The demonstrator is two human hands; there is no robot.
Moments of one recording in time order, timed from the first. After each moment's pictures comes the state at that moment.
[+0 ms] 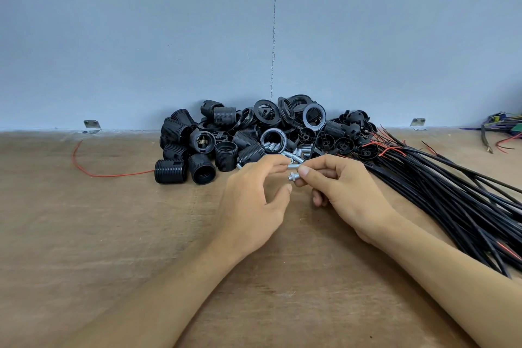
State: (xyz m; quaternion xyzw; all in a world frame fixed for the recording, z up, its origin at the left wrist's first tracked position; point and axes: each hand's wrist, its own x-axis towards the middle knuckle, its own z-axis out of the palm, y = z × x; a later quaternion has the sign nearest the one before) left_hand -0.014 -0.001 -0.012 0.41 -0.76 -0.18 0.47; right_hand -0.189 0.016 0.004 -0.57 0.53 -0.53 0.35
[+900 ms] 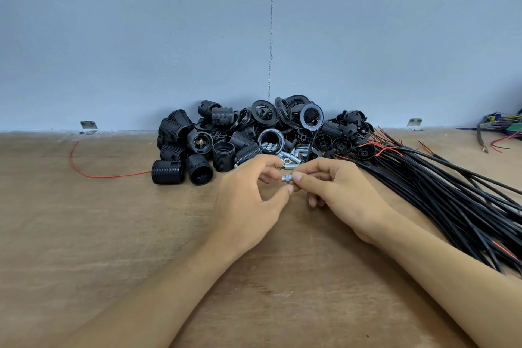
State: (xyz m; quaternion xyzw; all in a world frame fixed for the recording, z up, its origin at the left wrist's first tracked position) left_hand -0.015 0.000 -0.009 0.42 -0.74 -0.20 0.48; right_hand -0.191 0.015 0.004 -0.58 0.52 -0.50 0.38
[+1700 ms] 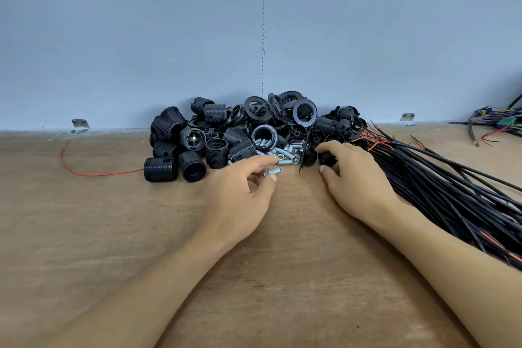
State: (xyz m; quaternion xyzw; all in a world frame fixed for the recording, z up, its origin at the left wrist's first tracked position) left_hand -0.015 0.001 -0.005 0.44 -0.72 -0.25 0.47; right_hand -0.227 0.005 0.000 -0.66 0.69 -0.29 -0.02
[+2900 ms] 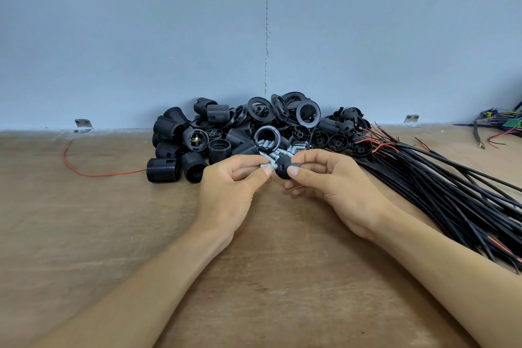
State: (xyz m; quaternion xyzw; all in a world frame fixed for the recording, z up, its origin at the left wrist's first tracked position) left_hand -0.010 -0.010 -0.007 0.42 -0.56 -0.47 0.54; right_hand -0.188 0.018 0.010 -0.52 0.44 -0.54 0.49
